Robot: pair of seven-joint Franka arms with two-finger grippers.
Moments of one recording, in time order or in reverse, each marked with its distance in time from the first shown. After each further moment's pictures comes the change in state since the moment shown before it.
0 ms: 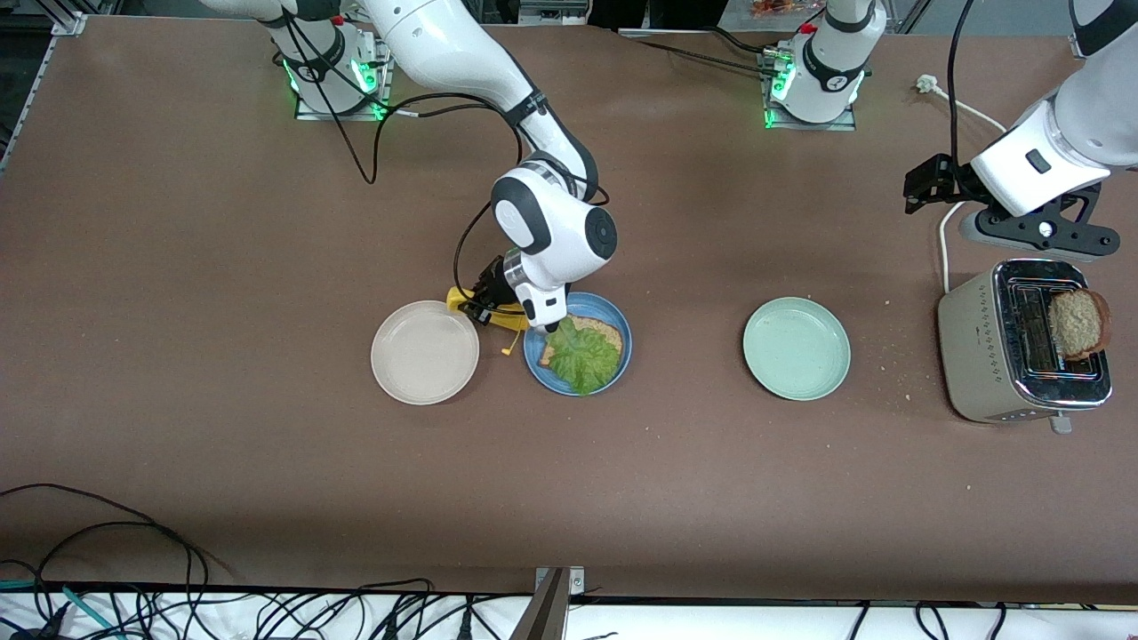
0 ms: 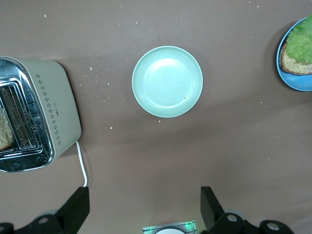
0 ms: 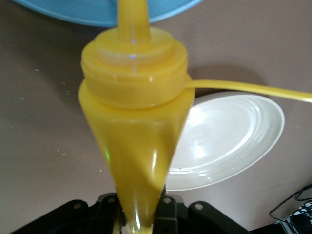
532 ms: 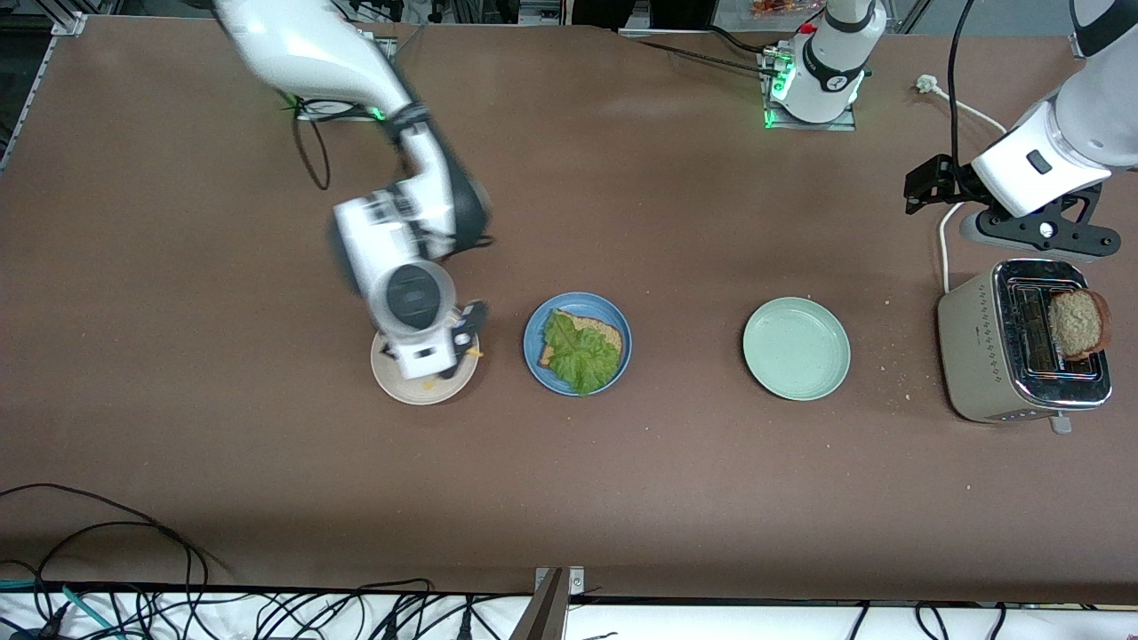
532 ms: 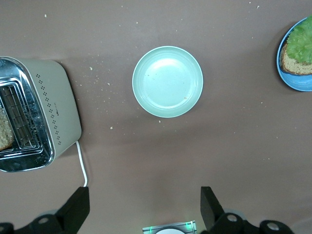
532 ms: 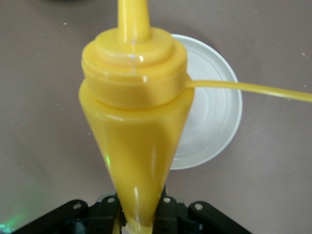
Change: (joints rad) left arm 0.001 0.001 0.001 0.001 0.000 0.000 0.000; right arm -0.473 -0.214 0.197 -0.038 0.244 0.013 -0.313
